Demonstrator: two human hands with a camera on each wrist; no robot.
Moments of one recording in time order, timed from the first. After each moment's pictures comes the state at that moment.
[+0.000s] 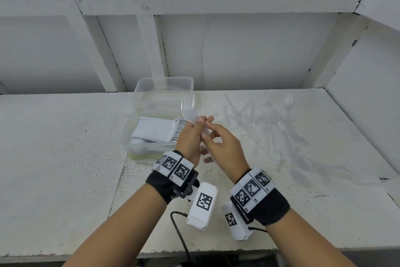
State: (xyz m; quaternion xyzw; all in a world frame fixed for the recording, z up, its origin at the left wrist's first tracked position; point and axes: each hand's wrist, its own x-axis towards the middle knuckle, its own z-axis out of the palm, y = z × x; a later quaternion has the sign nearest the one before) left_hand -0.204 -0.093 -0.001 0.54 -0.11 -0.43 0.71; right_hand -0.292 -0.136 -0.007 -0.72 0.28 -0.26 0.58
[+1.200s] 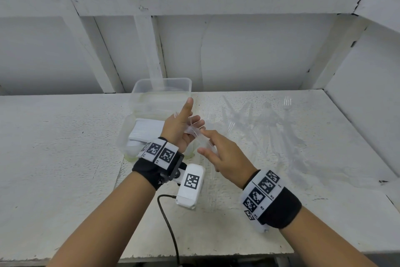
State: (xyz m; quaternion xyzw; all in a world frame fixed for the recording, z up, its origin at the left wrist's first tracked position) left_hand -0.174 -0.098 0.022 0.54 -0.06 -0.41 0.73; right_hand -0.310 -0.155 -0.009 -0.89 0.15 -0.16 0.40
